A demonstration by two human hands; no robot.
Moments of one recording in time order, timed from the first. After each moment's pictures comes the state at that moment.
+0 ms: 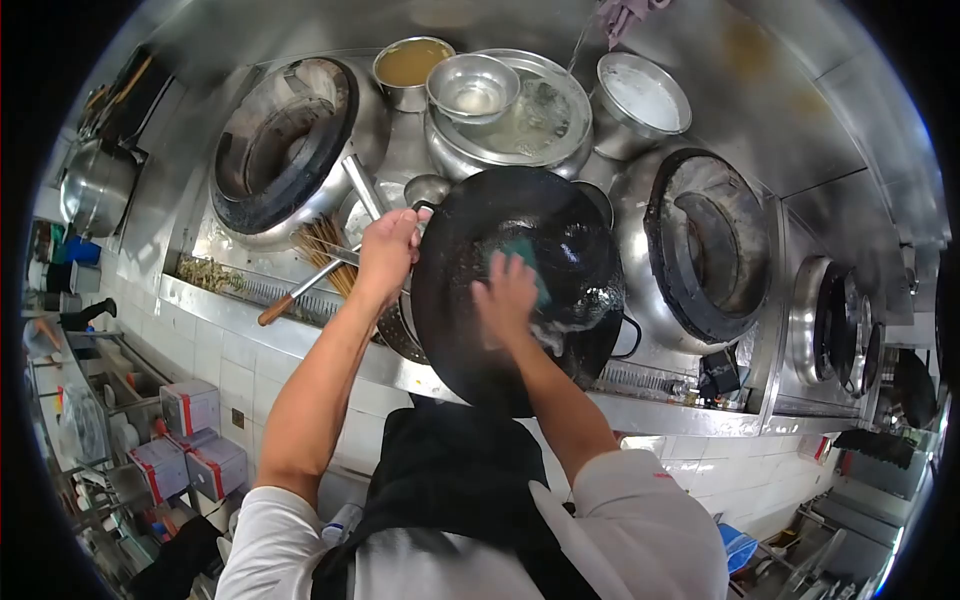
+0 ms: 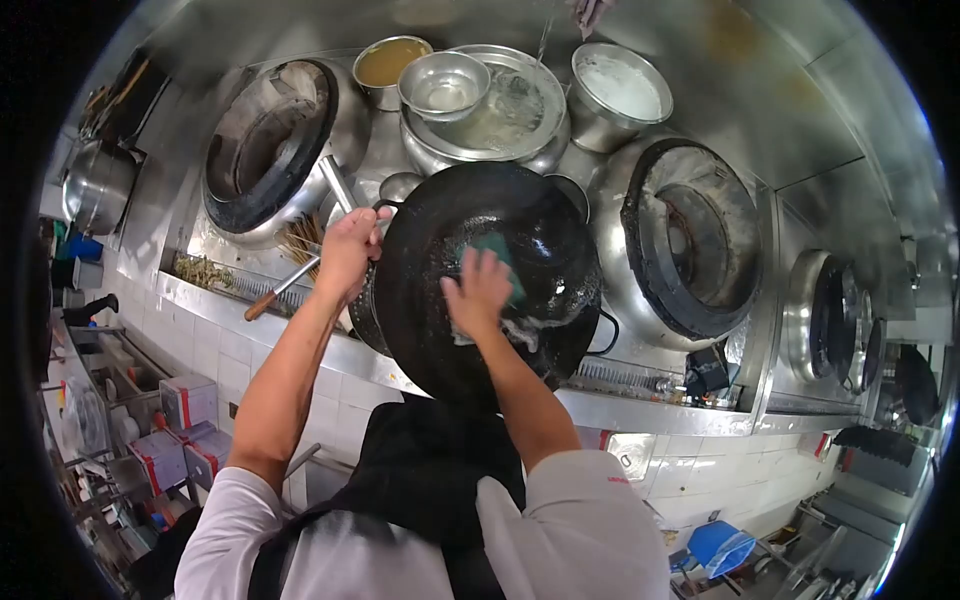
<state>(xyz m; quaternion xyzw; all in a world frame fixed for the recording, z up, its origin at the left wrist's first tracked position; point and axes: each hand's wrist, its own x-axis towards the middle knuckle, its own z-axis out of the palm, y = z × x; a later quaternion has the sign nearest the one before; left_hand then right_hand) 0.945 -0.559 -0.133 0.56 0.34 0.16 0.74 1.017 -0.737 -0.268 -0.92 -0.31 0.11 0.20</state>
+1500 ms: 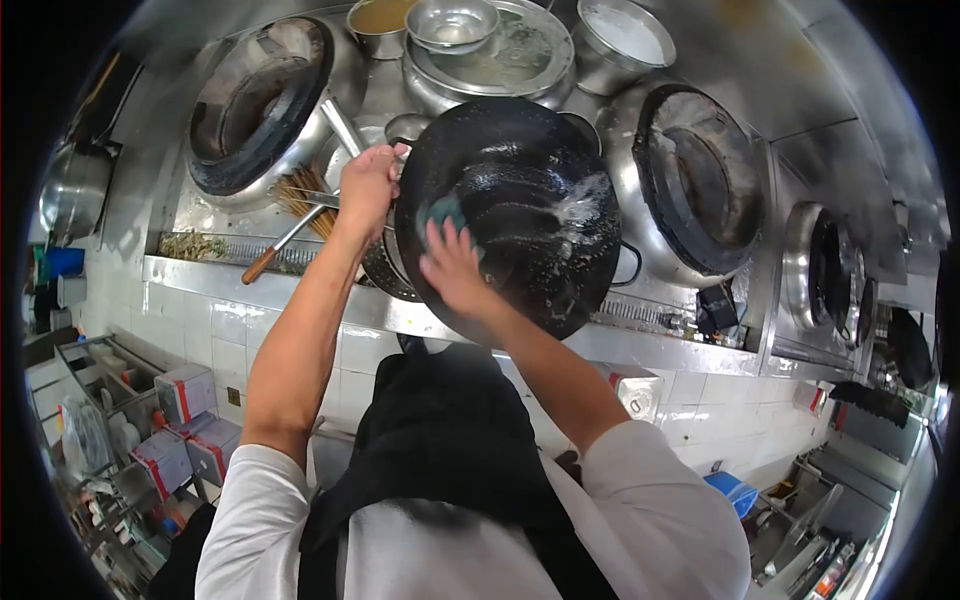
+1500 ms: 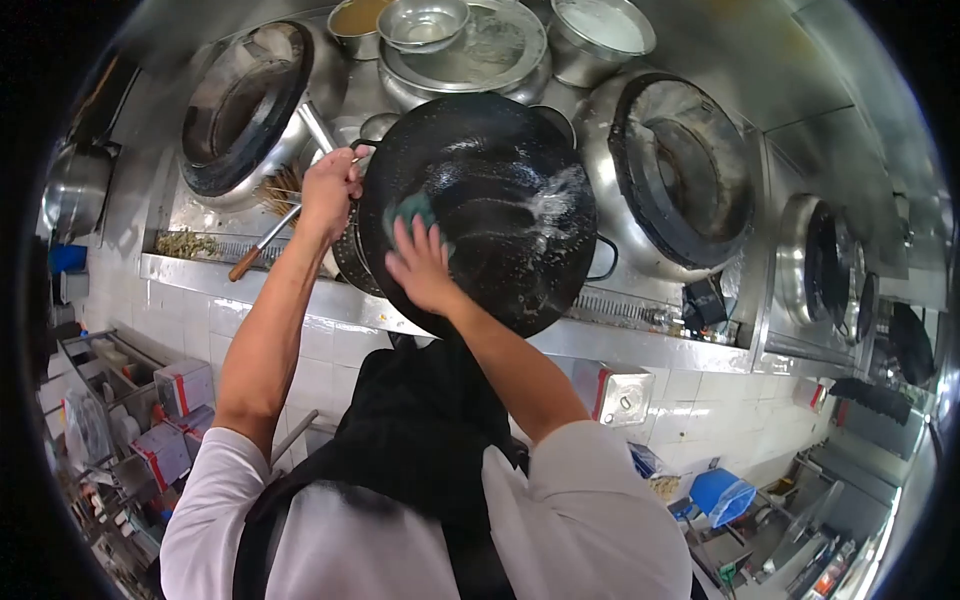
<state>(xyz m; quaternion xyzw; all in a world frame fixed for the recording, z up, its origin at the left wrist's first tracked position) 0.939 -0.557 -0.145 0.55 0.32 0.17 0.75 0.936 -0.737 -0.261 -0.81 -0.38 0.25 0.37</state>
